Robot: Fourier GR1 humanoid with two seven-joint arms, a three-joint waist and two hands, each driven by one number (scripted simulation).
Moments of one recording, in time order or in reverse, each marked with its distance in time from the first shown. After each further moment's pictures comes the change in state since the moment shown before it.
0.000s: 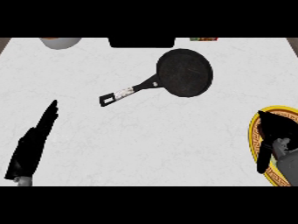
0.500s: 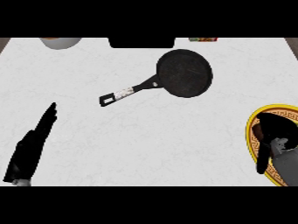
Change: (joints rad) left arm 0.021 -0.025 0.034 0.010 -0.022 -0.038 -0.027; right arm 0.028 0.081 -0.091 0.065 0.134 -0.013 -0.077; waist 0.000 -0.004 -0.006
